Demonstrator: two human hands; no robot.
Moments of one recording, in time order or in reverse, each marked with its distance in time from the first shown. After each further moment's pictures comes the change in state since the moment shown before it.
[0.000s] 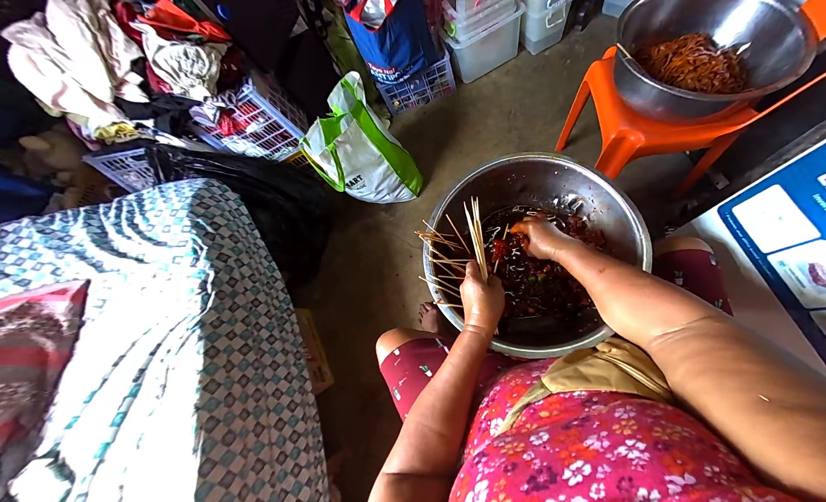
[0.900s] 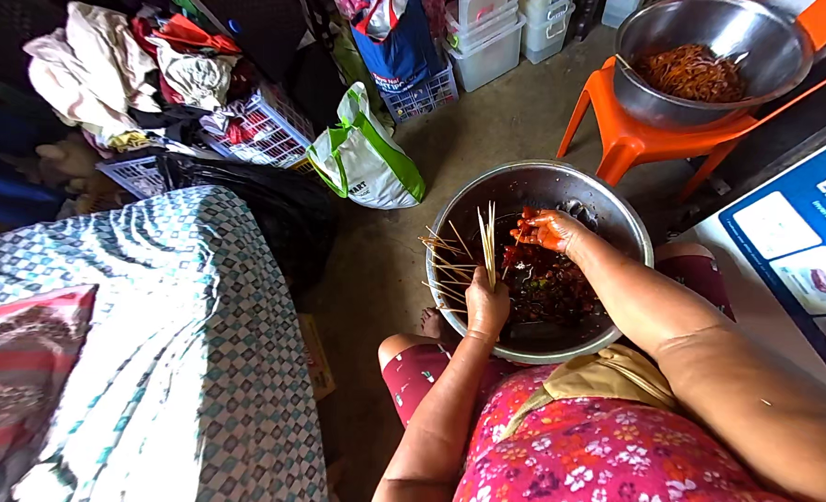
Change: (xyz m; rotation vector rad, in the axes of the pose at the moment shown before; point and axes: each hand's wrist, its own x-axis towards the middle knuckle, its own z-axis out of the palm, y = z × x) left_hand -0.001 -0.004 0.002 -0.076 -0.046 0.076; right_hand -0.009 -0.020 -0.041 1.661 0.133 0.432
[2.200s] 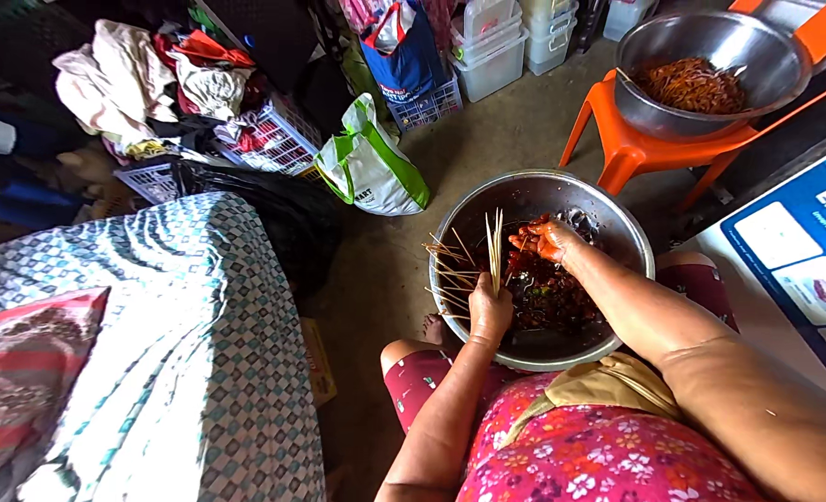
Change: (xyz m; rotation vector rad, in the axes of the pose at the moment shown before) left_hand 0.002 0.001 0.000 0.036 -0.020 0.009; right_hand -0.010 0.000 0.016 0.147 0.107 -0.004
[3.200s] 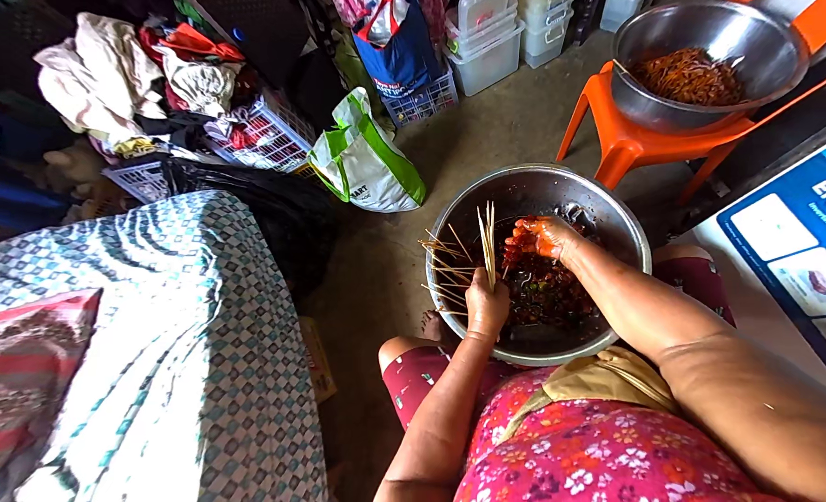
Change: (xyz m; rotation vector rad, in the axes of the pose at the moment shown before) left_hand 0.002 -0.003 0.002 -0.056 0.022 0.027; right_hand -0.003 0.002 -0.006 -0.241 -0.097 0.009
